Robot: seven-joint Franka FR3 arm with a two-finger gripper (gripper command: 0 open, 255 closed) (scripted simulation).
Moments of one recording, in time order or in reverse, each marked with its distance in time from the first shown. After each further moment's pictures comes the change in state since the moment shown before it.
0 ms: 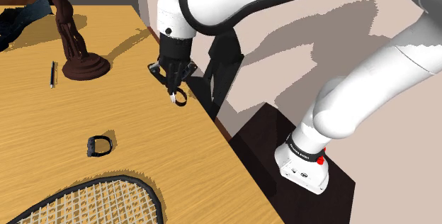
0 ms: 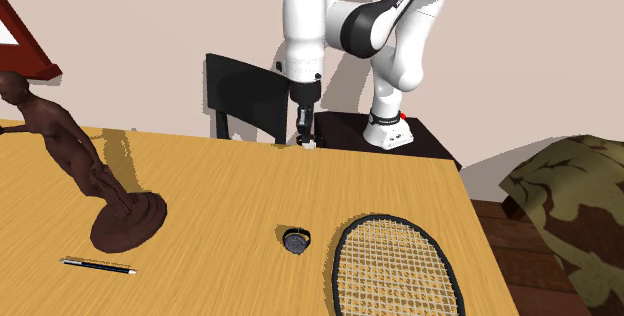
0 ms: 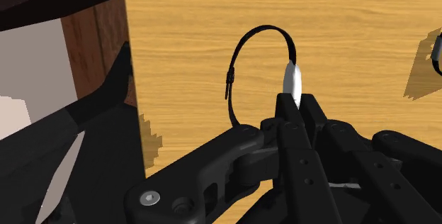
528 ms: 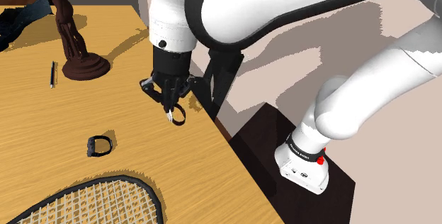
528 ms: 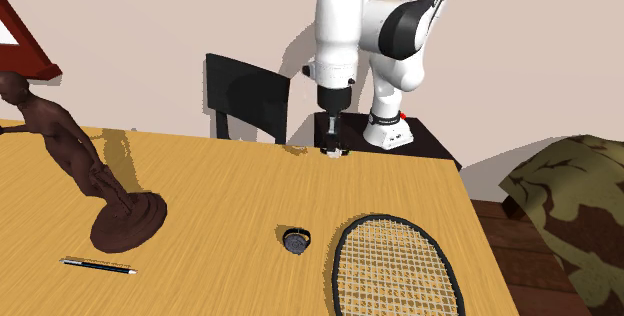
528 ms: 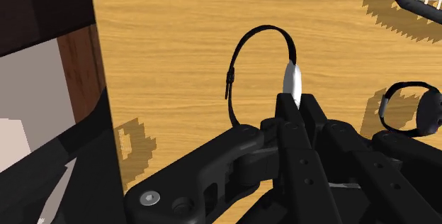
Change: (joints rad) arm 0.063 -0.048 0.087 -0.002 0.037 -0.020 0.131
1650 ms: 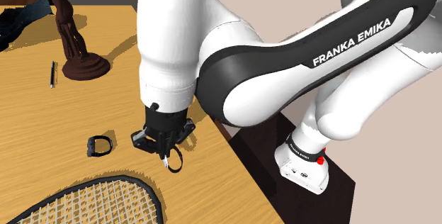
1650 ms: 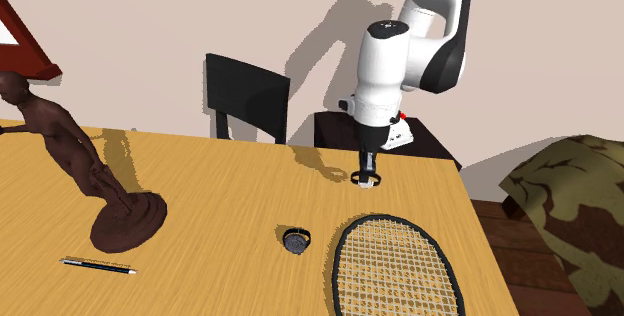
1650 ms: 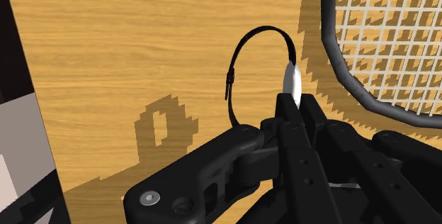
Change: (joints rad) arm 0.051 0.074 0.176 -0.057 -0.003 0.157 0.203
